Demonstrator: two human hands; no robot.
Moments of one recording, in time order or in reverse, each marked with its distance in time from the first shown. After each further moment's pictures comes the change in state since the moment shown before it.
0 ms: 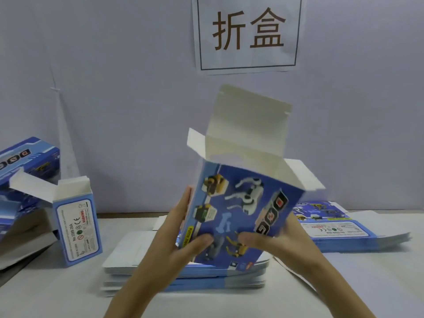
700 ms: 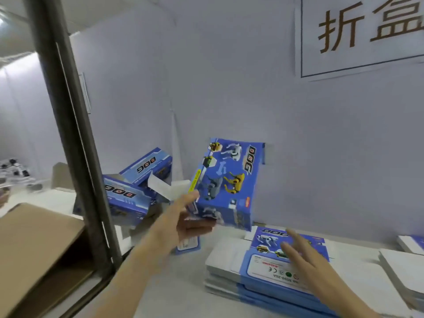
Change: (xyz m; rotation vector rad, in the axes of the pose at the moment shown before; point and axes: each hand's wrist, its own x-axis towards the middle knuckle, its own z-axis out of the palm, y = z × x) left_hand -0.008 0.030 -0.164 -0.477 0.405 -0.509; right_hand 0.051 0.052 0.110 -0.193 -0.204 0.258
